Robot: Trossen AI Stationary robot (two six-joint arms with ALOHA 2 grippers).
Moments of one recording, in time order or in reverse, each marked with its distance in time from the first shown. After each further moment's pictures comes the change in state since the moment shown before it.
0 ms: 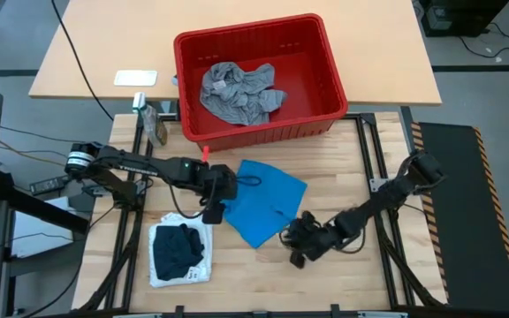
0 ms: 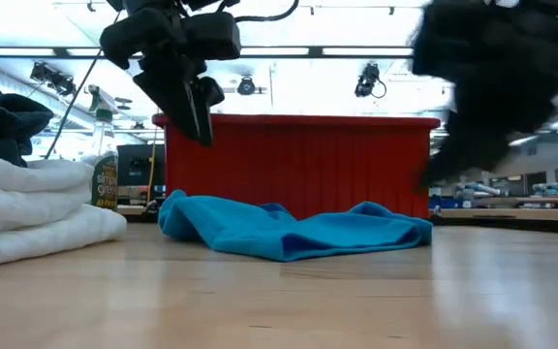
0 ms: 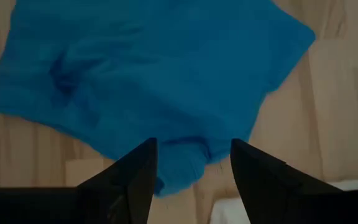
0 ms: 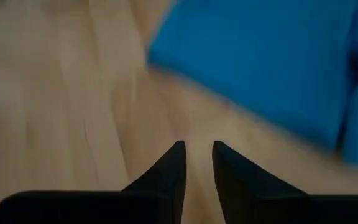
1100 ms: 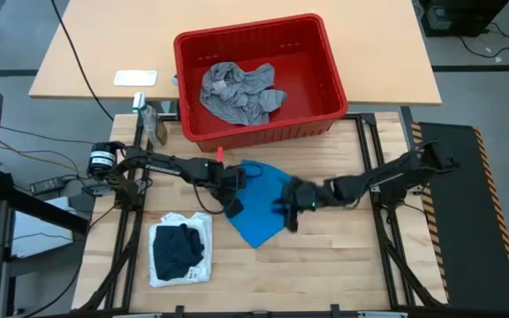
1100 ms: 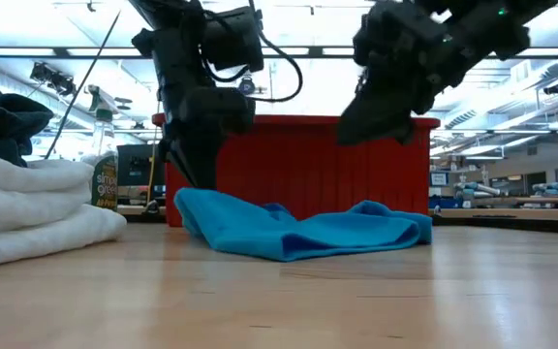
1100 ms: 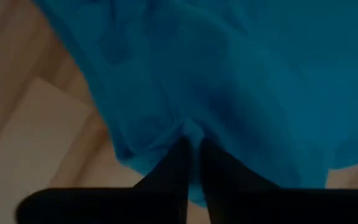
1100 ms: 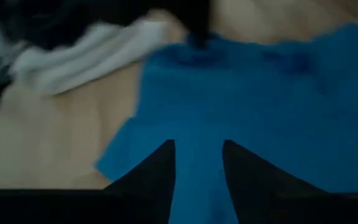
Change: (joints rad) left arm 0.086 0.191 -0.002 0.052 -0.001 -0.581; right arm -0.369 -0.187 -0.063 0.126 -0.249 -0.401
